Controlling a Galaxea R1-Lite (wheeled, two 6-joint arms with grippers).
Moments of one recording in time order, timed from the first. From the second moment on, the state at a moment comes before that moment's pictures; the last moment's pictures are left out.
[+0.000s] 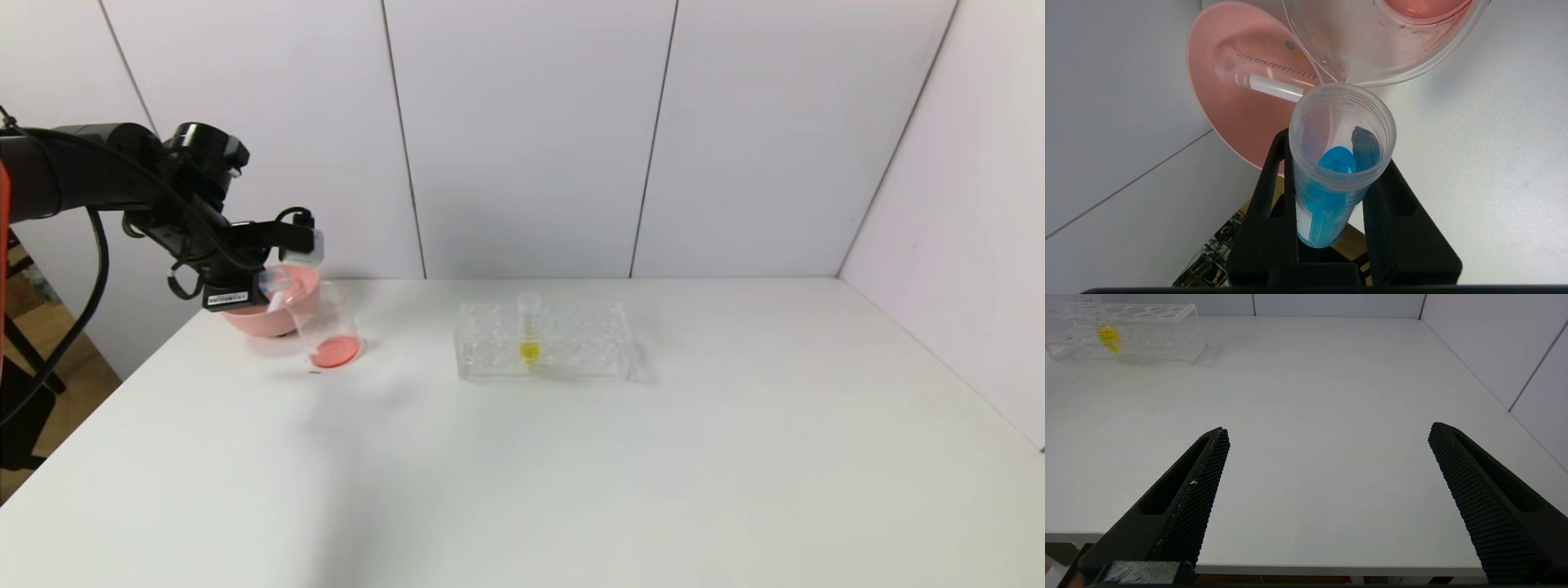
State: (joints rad) left arm 0.04 2.15 -2.02 0.76 0.06 1.36; right arm 0.00 0.00 0.00 0.01 0.00 0.00
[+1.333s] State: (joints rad) left arm 0.00 2.15 -2.02 0.74 0.19 1.39; right arm 0.00 0.00 0.00 0.01 0.00 0.00
